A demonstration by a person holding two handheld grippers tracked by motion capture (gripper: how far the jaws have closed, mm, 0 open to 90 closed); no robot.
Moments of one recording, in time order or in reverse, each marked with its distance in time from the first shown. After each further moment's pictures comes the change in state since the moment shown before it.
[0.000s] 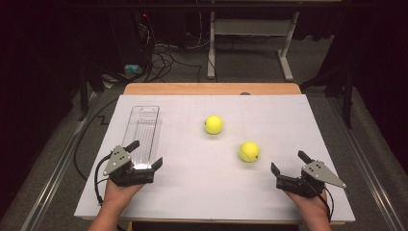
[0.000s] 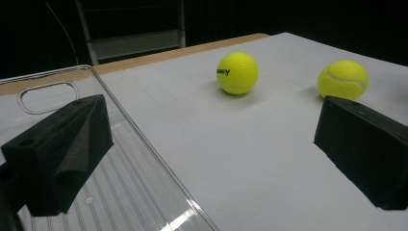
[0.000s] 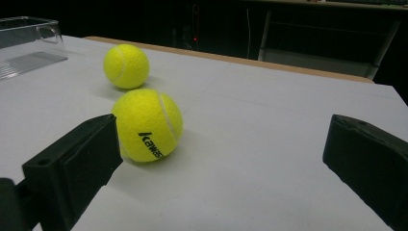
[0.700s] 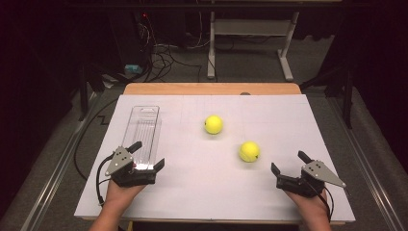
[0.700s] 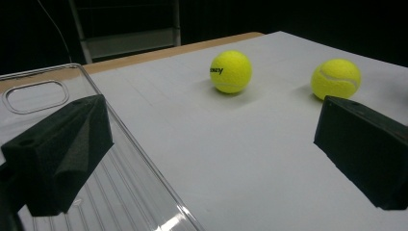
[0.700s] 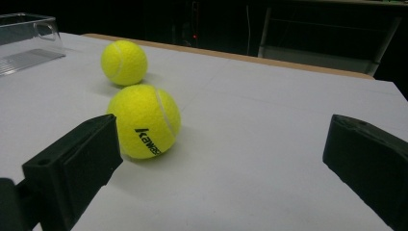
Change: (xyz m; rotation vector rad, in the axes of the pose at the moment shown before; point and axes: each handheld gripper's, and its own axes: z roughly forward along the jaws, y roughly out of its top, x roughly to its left) left arm -0.005 0.000 0.002 0.004 -0.018 0.003; right arm -0.002 -0.002 0.001 0.012 -0.003 -0.002
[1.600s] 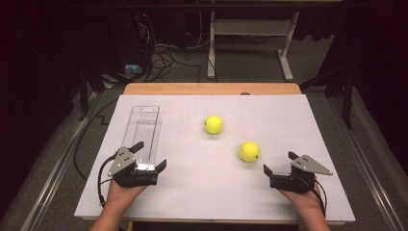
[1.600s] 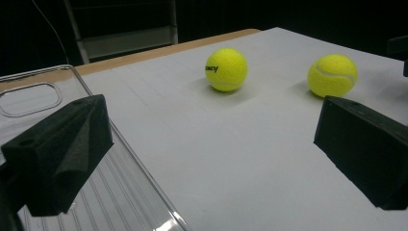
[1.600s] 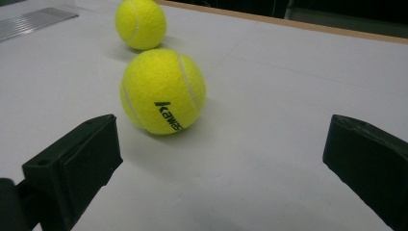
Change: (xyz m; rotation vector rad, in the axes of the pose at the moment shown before) left arm -0.004 0.001 0.002 0.012 -0.007 0.022; right arm 0.007 0.003 0.021 0.154 0.084 -0.014
